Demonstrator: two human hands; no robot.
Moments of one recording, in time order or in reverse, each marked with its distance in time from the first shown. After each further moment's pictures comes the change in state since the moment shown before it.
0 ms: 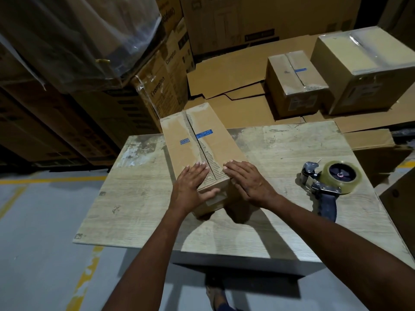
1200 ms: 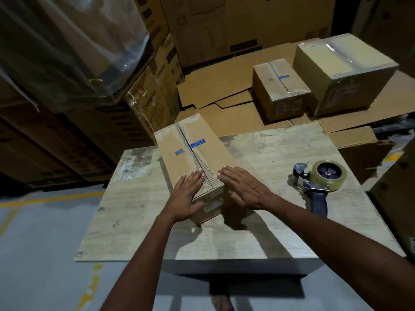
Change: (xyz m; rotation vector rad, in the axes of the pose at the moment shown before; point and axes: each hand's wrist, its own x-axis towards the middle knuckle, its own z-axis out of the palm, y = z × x) left_hand 0.005 -0.011 -0.035 -0.075 -0.428 0.091; right_hand 0.005 -0.008 -0.021 -0.063 -0.271 0.032
